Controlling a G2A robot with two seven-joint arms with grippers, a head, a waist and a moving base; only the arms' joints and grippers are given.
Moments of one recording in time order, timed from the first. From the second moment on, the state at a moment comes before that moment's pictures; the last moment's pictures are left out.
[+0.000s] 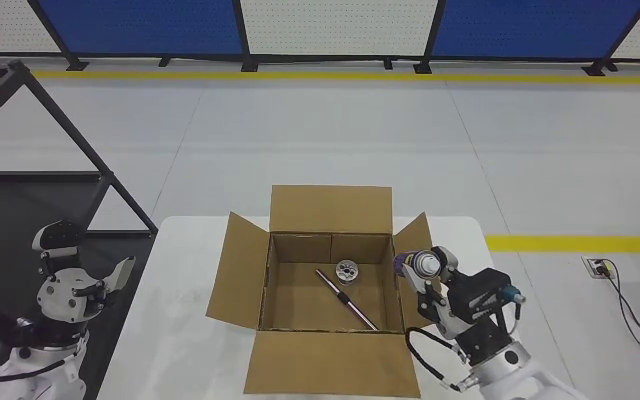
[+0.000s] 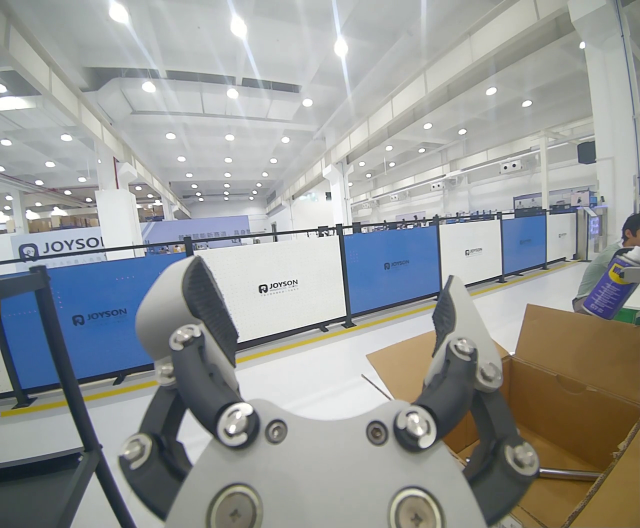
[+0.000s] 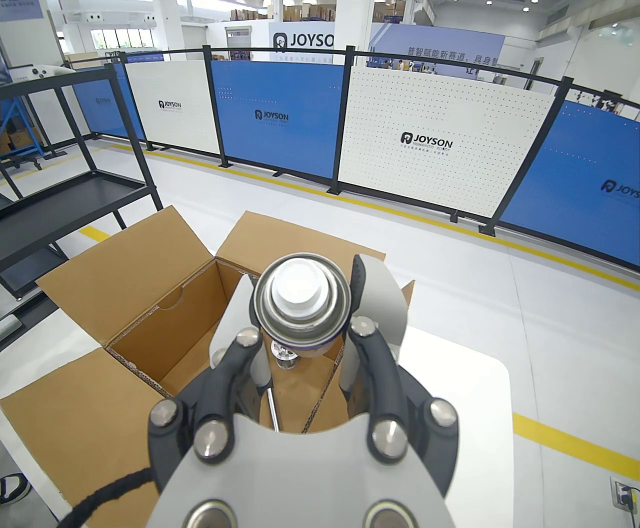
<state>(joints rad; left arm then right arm) 1.32 -1.05 -1.84 -1.76 1.09 -0.56 0.57 -1.36 -1.21 1.41 -2.30 -1.24 -0.08 0.40</state>
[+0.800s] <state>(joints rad) 1.32 -1.05 -1.84 -1.76 1.09 -0.56 0.57 -0.92 -1.30 0.98 -1.86 -1.35 0.20 0.70</state>
